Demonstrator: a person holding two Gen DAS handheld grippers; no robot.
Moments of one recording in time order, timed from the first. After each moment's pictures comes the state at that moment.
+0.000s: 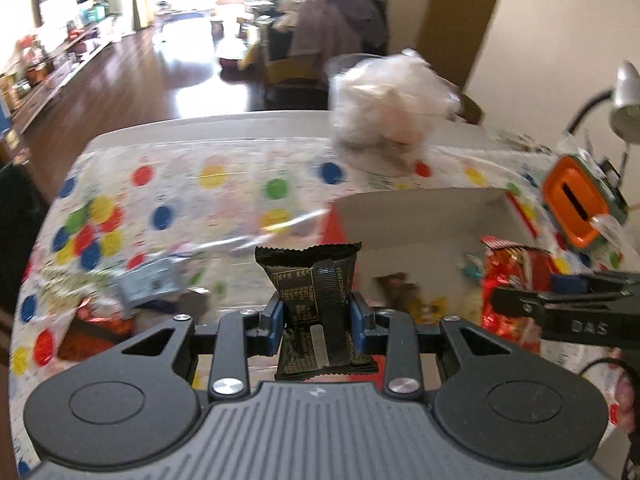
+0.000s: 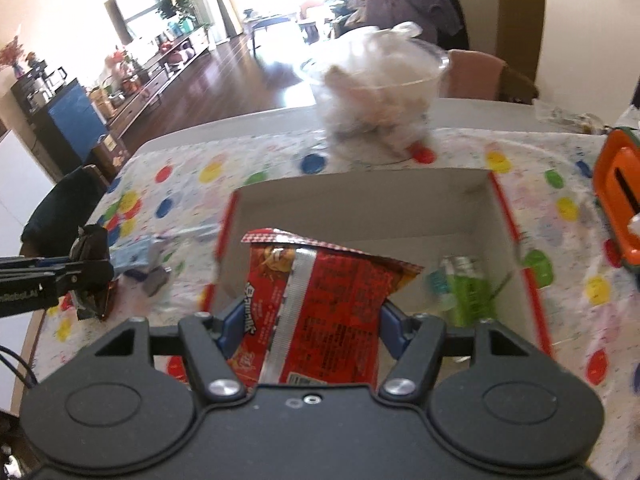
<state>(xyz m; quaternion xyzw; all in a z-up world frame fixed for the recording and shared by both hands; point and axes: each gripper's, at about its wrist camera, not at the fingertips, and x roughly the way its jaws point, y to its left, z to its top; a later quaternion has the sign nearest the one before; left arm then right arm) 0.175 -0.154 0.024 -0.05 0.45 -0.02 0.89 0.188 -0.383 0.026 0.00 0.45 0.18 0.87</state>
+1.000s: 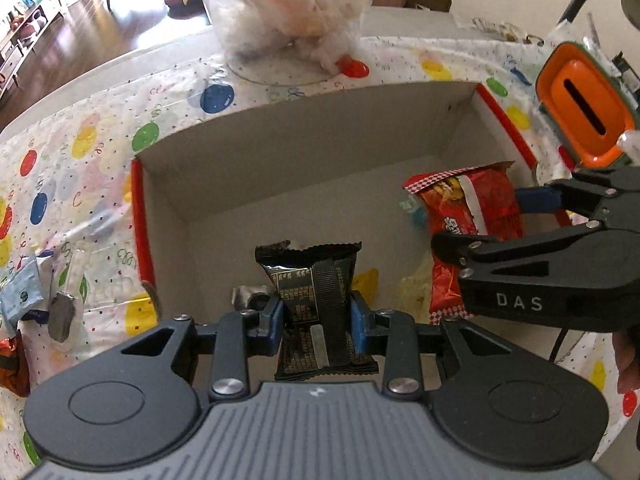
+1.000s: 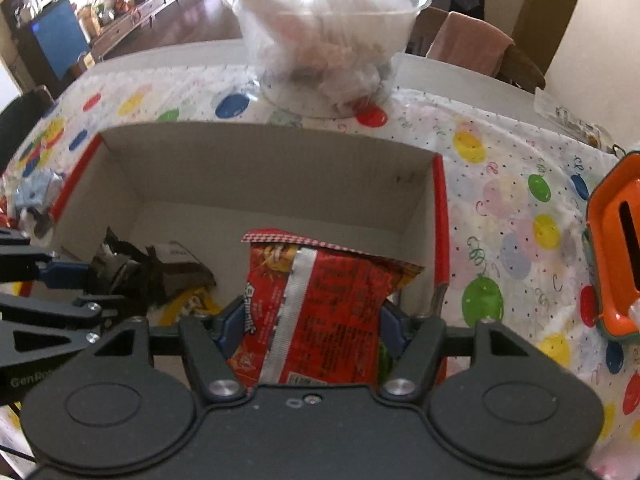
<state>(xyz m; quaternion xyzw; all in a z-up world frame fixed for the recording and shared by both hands) 0.269 -0.281 -0.067 0.01 0.57 -0.05 0.82 0.272 -0.423 -0.038 -0.12 0.51 0.19 0.83</state>
